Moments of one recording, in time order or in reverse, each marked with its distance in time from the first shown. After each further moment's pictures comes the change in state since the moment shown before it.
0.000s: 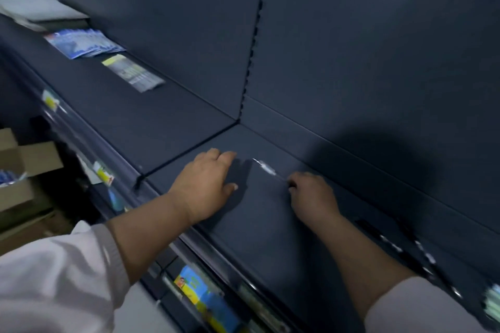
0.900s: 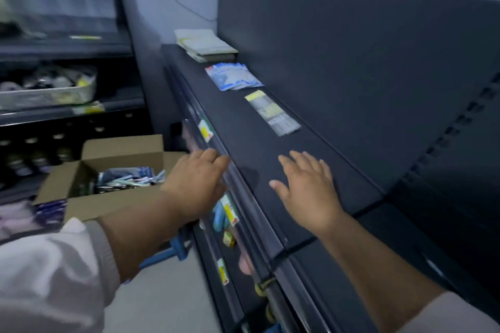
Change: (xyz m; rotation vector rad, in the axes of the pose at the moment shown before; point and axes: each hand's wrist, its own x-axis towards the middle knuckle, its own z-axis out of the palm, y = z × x) left_hand -0.029 -0.254 -0.108 0.366 0.136 -0.315; right_hand 0.122 -0.298 0.024 -0.015 -0.081 -0.595
